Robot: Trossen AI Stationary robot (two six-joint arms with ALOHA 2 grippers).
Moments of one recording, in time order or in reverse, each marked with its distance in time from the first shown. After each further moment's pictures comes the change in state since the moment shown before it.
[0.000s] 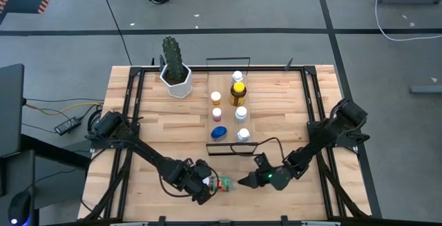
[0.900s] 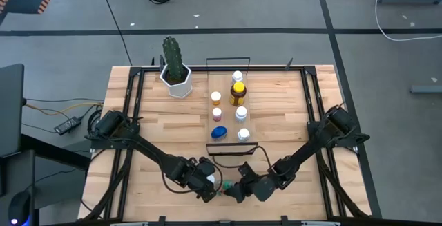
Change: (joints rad) left arm 0.033 0.001 0.001 0.080 0.005 -0.016; right arm -0.041 0.129 0.329 -0.205 -0.058 -0.162
